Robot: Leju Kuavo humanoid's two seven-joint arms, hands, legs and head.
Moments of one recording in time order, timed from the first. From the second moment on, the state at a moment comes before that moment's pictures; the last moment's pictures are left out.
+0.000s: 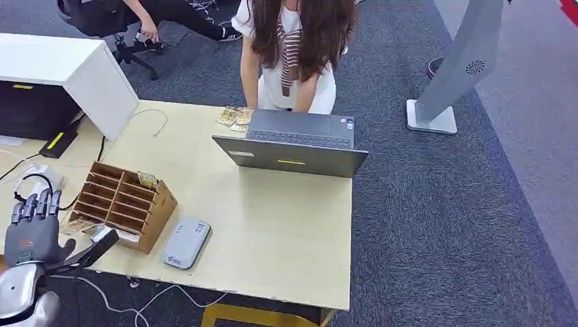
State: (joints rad) left arm -0.04 0.39 0.22 -1.21 -1.31 0.40 0.07; right arm -0.03 0.15 -0.54 -0.19 0.68 -0.12 0.00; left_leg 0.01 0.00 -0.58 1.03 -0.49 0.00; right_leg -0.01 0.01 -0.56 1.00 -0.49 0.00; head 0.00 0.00
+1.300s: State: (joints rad) left arm -0.09 0.39 0.18 -1.17 -1.30 0.41 0.04; right arm -0.04 0.15 -0.55 -0.19 0.69 -0.11 0.00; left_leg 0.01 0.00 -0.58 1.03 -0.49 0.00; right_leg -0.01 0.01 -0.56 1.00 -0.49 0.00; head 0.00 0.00
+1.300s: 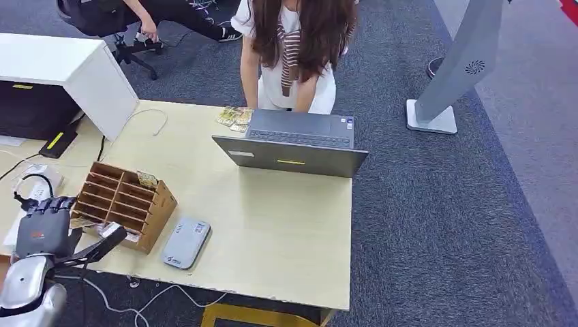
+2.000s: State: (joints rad) left arm -0.09 0.39 0.17 -1.17 -1.26 0.42 0.01; right arm -0.04 0.15 -0.56 -0.19 0.69 -0.11 0.00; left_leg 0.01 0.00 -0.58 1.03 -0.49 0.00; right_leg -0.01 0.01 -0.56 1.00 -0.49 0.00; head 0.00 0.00
